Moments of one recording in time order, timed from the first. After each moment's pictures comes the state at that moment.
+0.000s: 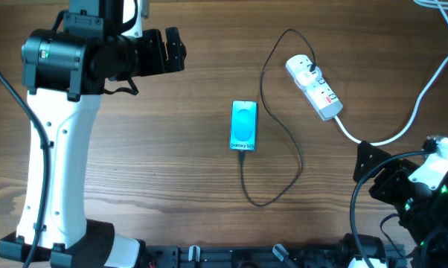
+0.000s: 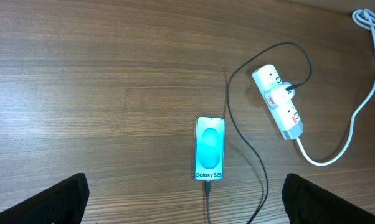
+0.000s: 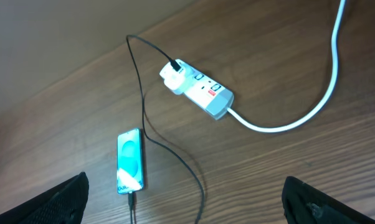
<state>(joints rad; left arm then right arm) -0.21 1.64 2.11 -1.41 0.16 -0.31 -0.14 0.58 1.10 -1.14 -0.15 0.37</state>
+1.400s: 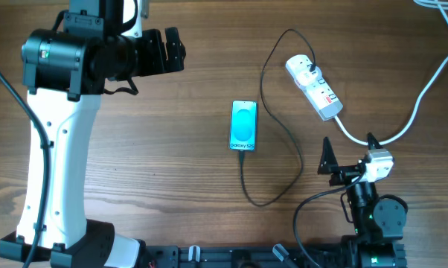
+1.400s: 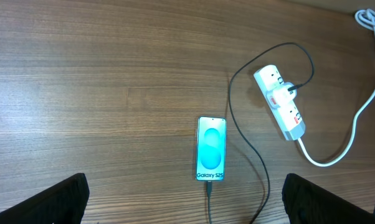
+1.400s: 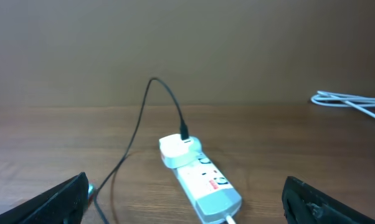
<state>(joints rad) -0.21 1.64 2.11 -1.41 0.15 -0.31 0.00 0.02 0.01 0.00 -0.08 0.06</state>
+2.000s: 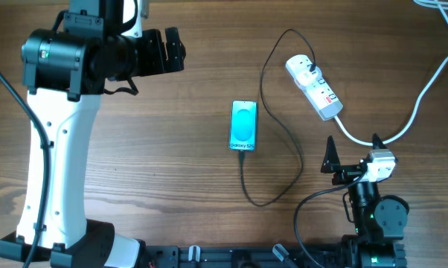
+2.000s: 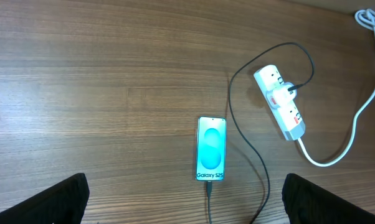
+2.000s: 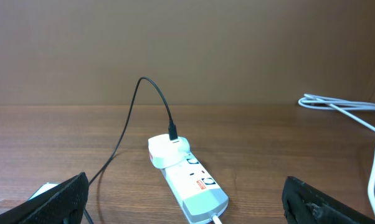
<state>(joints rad) -0.21 1.64 2.11 -1.41 0.15 -0.31 -0.02 0.02 0.01 0.00 -0.07 0.02</state>
